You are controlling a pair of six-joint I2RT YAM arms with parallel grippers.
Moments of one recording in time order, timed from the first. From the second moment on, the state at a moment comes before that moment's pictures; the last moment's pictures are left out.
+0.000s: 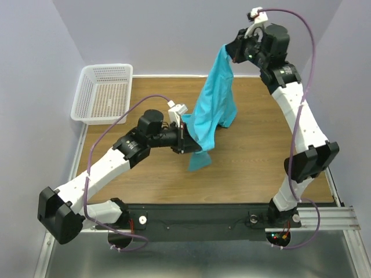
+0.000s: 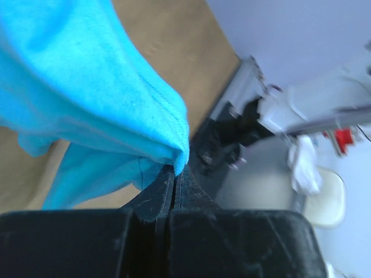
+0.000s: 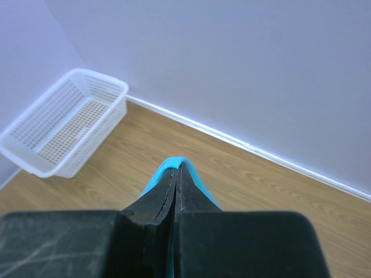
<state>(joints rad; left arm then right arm) -0.66 1.13 0.96 -0.22 0.57 -0.60 0.28 1.74 2.05 -0.36 -0.30 0.11</state>
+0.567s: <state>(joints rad) -0.71 0.64 0.44 -0.18 0.18 -1.05 0.73 2.26 2.11 -0.25 -0.30 0.26</state>
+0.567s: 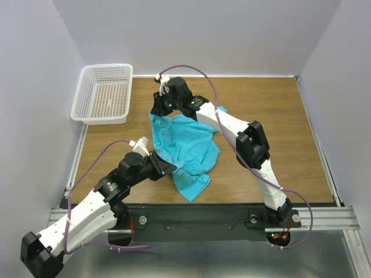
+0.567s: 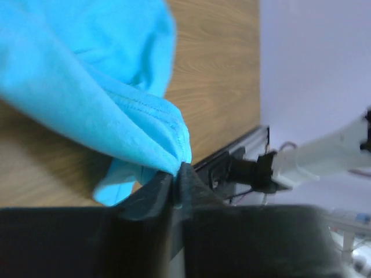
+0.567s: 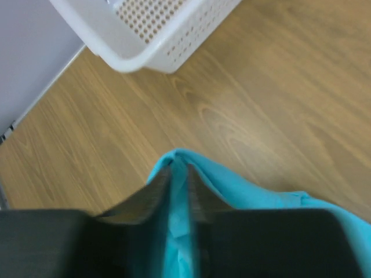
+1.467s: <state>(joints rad) -0.41 1.18 0.69 -0.20 -0.13 -0.81 0.19 2.07 1.61 -0.21 -0.31 0.04</state>
